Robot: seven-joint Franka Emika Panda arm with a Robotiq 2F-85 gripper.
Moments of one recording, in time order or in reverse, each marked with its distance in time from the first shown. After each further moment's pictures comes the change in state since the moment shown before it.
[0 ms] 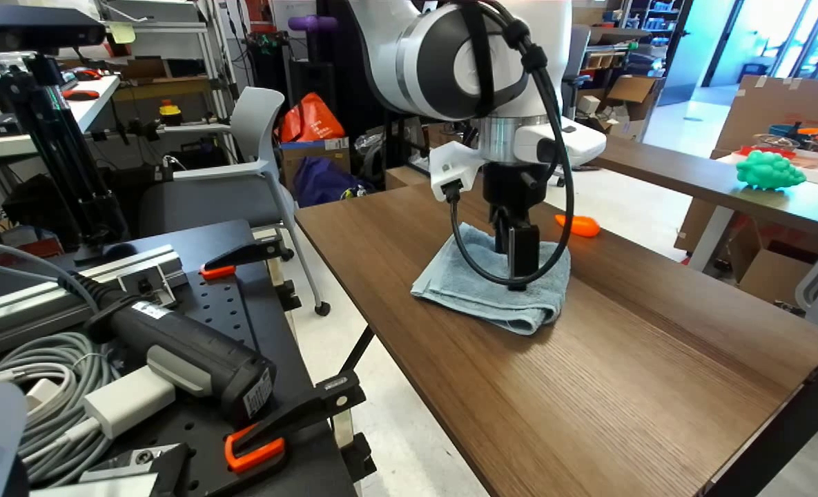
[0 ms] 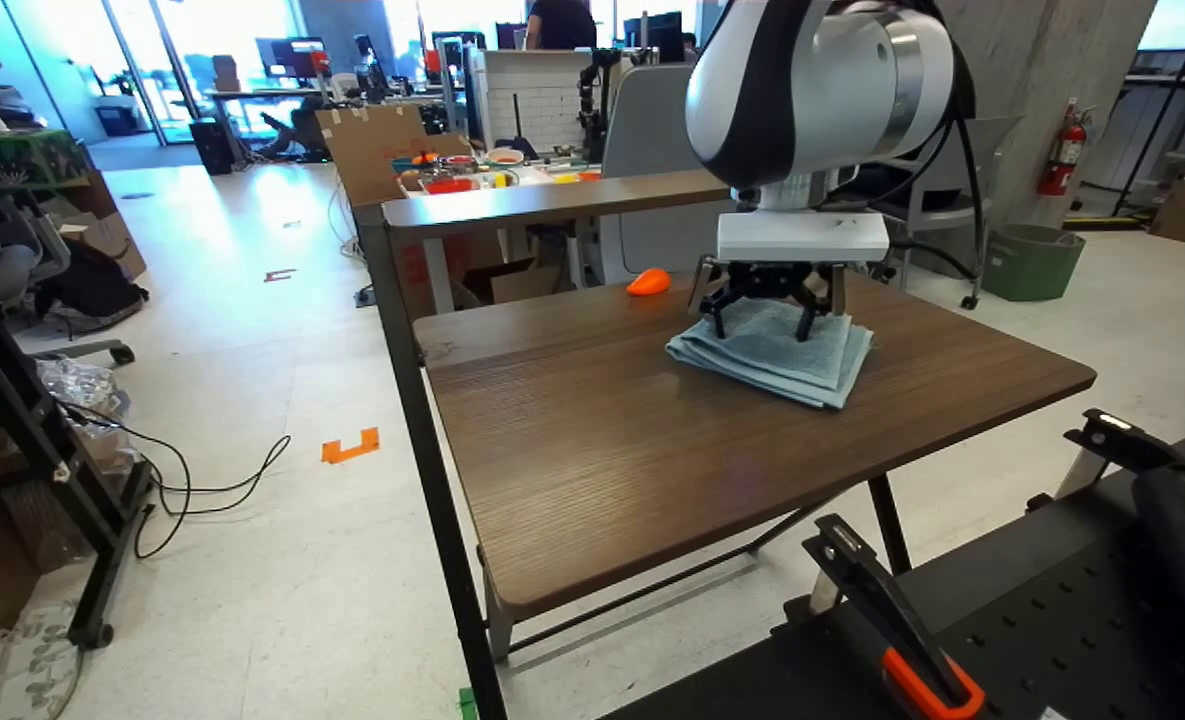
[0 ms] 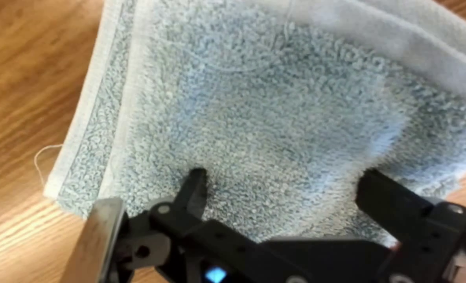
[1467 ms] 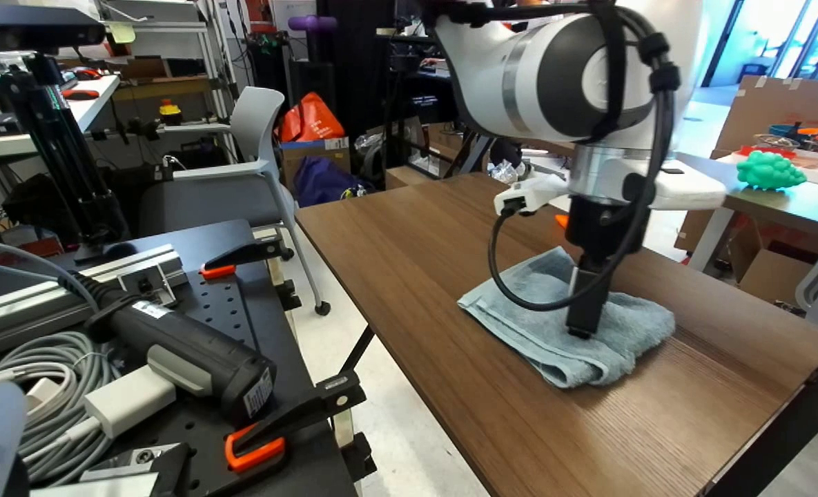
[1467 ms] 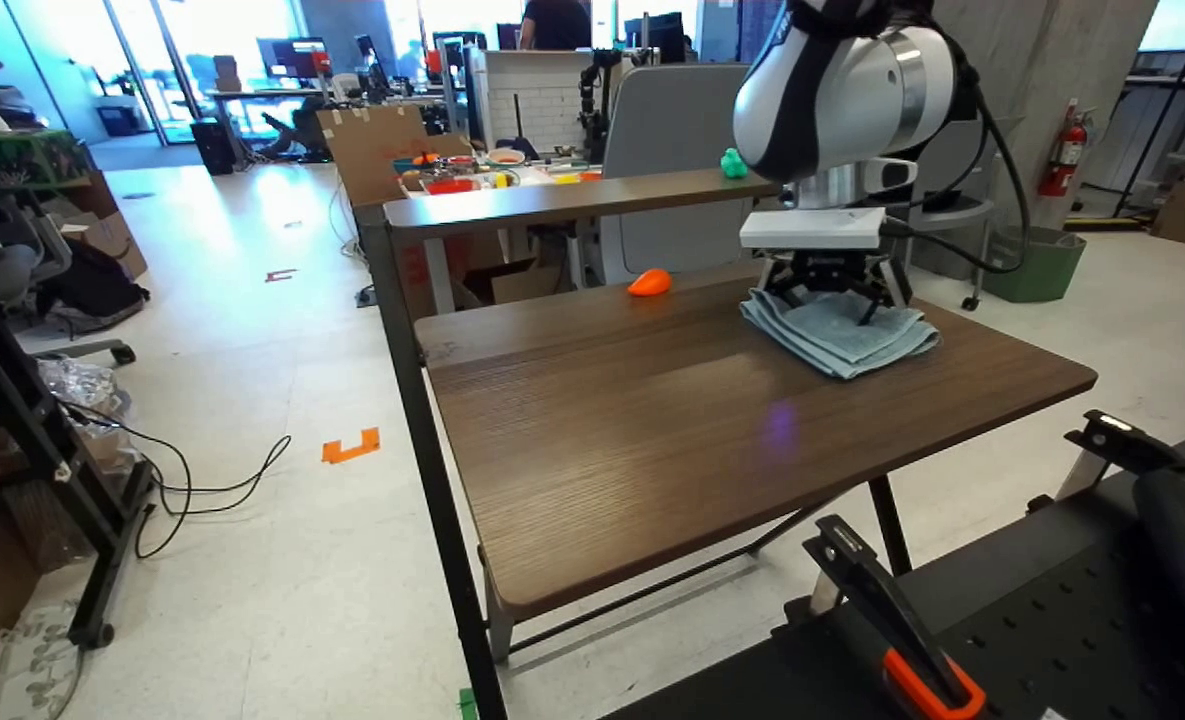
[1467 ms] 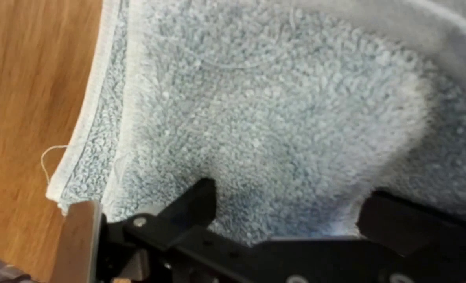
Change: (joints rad) arm -0.111 0.184 -0.085 0.319 -0.039 -0.313 0.413
